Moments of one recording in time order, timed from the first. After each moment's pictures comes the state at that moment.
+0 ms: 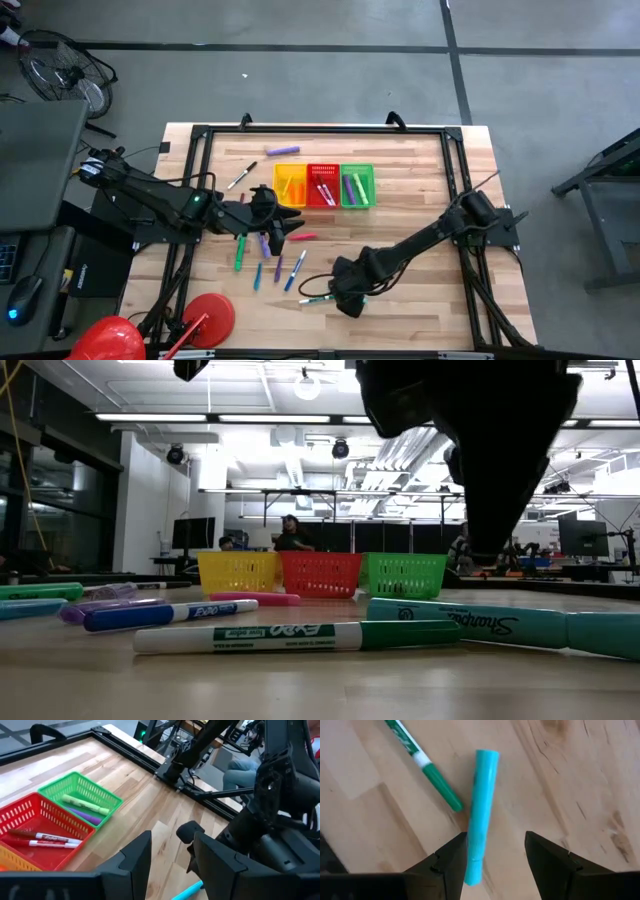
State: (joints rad) left arm -0.37 1.20 1.04 -0.23 -0.53 -0.68; right arm 0.47 2.02 1.52 -0.86 0.02 0.97
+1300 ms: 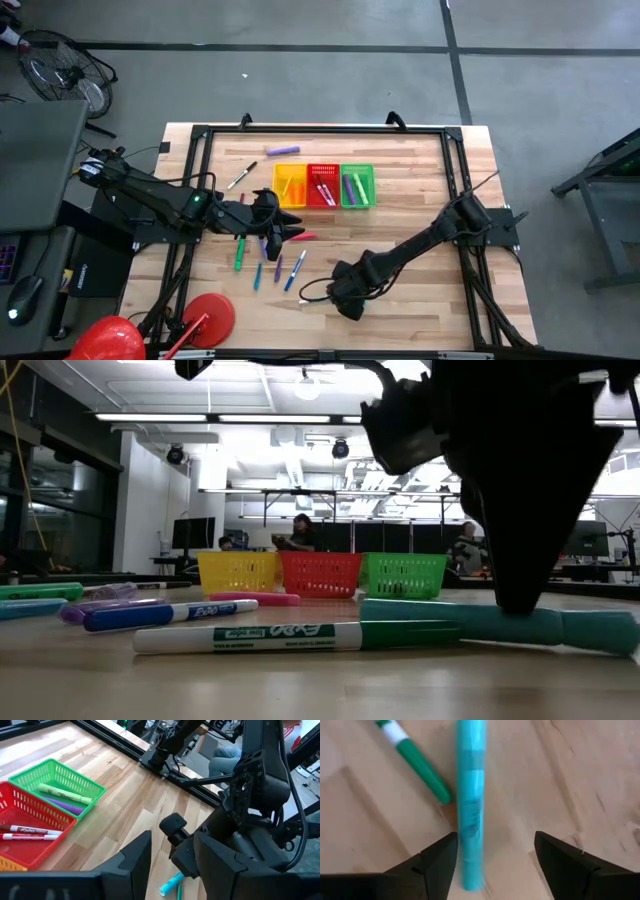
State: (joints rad) left arm -0.37 1.20 1.04 -0.23 -0.43 -0.69; right arm 0.48 2.09 1.52 -0.88 0.01 0.96
